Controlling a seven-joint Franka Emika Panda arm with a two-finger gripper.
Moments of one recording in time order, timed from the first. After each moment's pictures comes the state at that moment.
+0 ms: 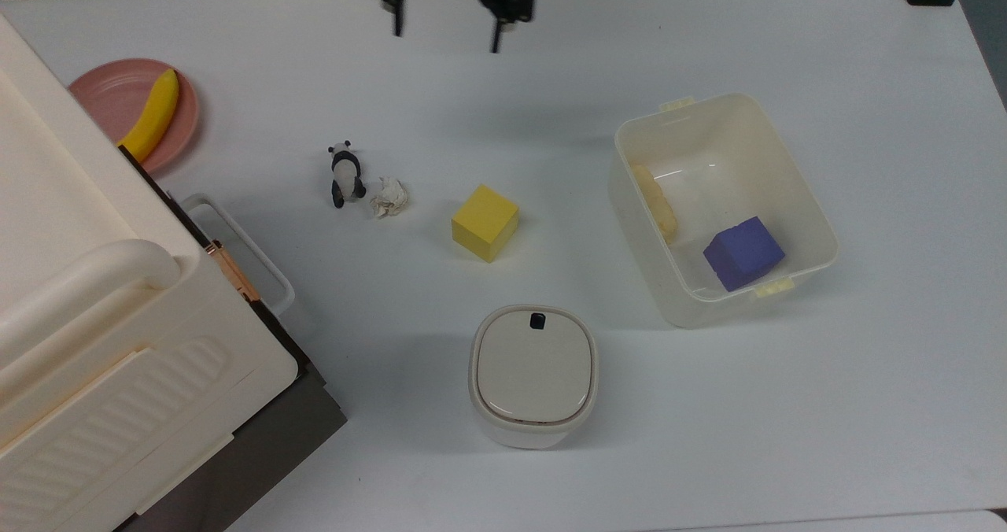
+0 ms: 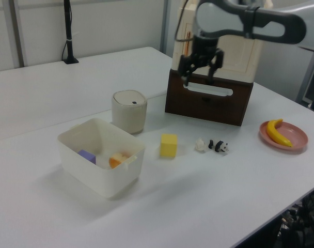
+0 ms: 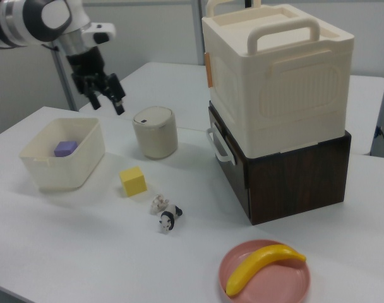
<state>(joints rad) 0.15 0.02 -0.05 -1.63 -0.12 1.76 0.25</state>
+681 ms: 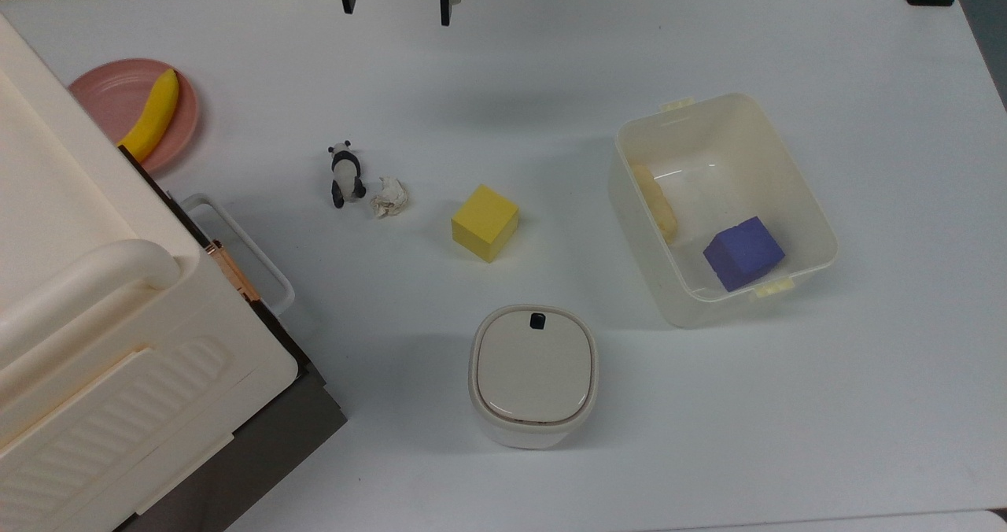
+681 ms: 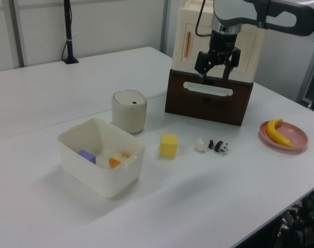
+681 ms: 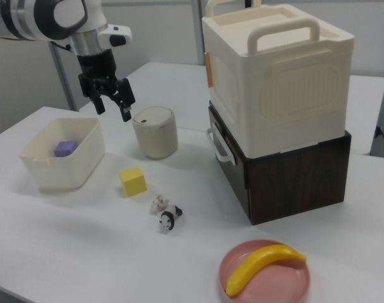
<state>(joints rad) 0.06 0.01 -0.05 -1.62 -0.04 1.66 0.12</state>
